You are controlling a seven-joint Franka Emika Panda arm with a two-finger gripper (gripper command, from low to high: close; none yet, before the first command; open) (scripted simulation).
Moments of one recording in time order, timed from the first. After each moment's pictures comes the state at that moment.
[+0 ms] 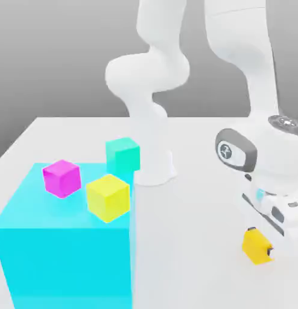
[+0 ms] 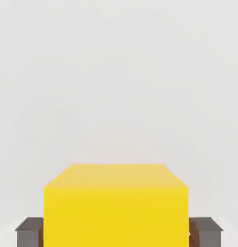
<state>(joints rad) 0.54 0.34 0.06 -2.58 -0.09 2.92 -0.42</state>
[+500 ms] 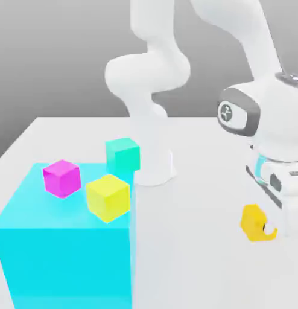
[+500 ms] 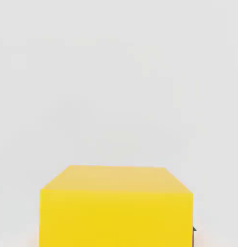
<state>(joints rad) 0.41 0.02 -0.01 -2.53 -0.12 2.53 -0.22</state>
